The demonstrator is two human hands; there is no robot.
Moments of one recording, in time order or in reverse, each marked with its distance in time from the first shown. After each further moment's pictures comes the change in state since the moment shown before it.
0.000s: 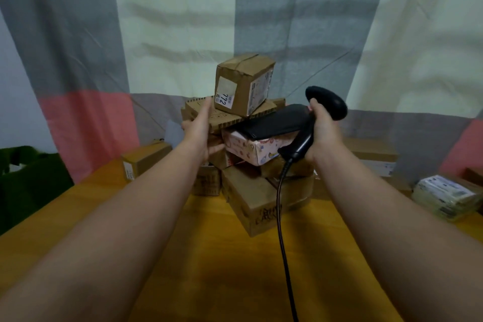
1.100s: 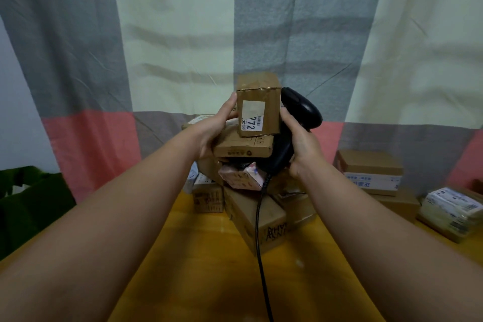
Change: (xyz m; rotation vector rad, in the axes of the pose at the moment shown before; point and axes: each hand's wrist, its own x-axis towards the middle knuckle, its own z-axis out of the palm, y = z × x) left_hand -0.029 0.051 0.019 0.538 -0.433 0.009; right_hand -0.008 0.005 0.026 -0.101 -0.311 -0.024
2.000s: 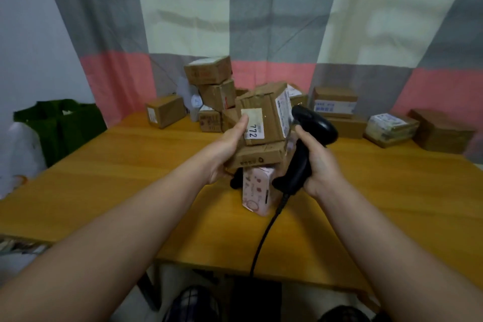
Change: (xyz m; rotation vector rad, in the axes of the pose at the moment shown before) left_hand -0.228 -0.113 0.098 -0.044 -0.010 -0.158; right_hand -0.254 0.037 -0.091 0.070 0.098 0.168
